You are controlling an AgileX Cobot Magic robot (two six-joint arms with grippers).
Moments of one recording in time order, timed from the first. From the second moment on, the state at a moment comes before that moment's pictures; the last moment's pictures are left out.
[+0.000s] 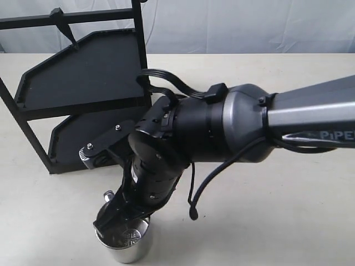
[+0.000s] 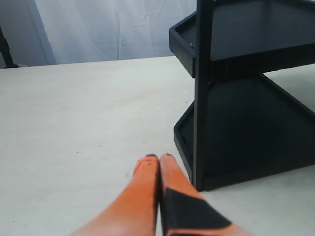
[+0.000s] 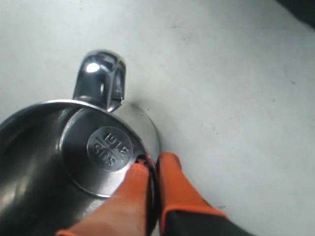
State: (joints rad) left arm -0.06 0.00 0.00 0.03 0.32 0.01; right arm 0.92 1.87 -1.18 -0.01 0.67 0.22
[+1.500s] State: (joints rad) left arm -0.06 0.00 0.00 0.03 0.32 0.01; right arm 0.68 1.45 -1.05 1.10 0.28 -0.70
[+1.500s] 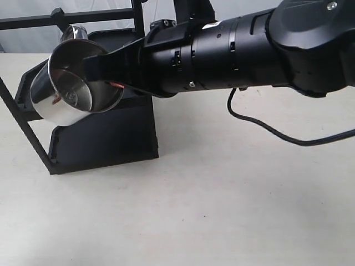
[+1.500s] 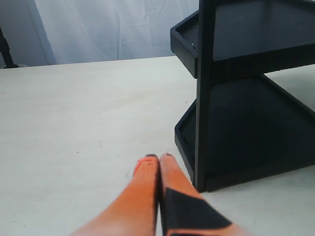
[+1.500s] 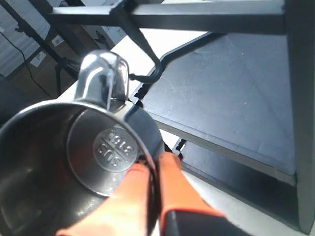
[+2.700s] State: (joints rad) left arm -0.06 0.00 0.00 0.03 0.32 0.01; right arm 0.61 1.55 -1.09 1.24 0.37 -0.92
